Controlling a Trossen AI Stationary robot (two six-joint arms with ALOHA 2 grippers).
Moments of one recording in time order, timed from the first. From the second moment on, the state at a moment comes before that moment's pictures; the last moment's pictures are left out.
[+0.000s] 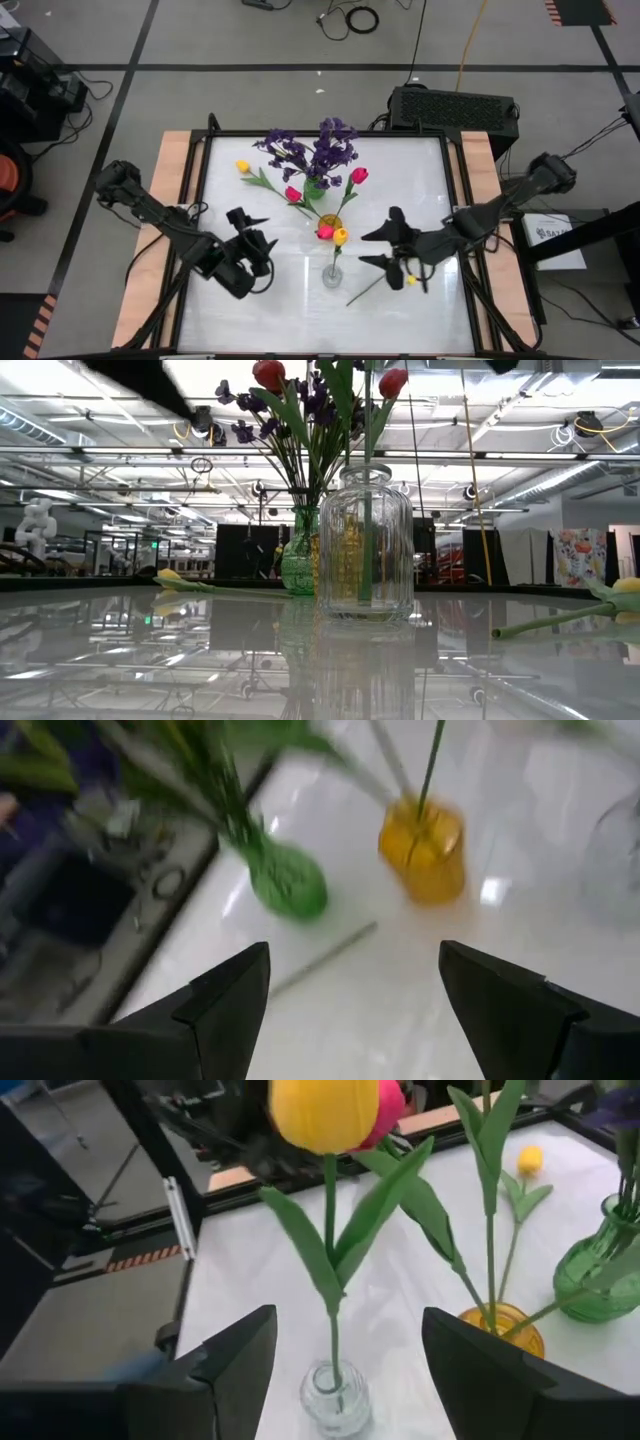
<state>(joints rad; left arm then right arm) -0.64 1.43 1.10 -0.91 -0.96 -0.70 0.52 1.24 1.01 -0.25 0.50 0.57</state>
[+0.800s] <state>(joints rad) -0.10 1.43 0.84 -0.89 -0.78 -1.38 0.61 1.12 1.01 -0.32 0.53 0.51</state>
